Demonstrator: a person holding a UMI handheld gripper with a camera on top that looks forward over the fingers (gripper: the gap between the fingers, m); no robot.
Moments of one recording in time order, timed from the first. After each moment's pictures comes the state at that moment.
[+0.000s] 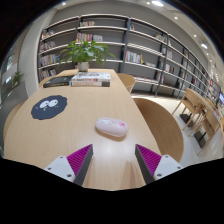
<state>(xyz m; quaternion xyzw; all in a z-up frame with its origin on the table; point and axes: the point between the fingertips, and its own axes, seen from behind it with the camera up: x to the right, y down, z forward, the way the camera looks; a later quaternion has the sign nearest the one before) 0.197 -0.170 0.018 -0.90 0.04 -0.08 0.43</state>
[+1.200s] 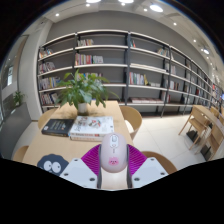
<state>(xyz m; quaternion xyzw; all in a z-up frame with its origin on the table) 0.202 0.055 0.205 -0.85 0.04 -0.05 0.52</state>
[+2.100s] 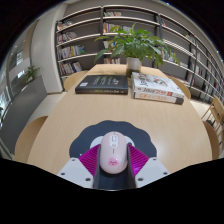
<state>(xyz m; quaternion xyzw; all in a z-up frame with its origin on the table) -0.093 0.067 -0.011 -0.92 -0.04 0.01 0.39</state>
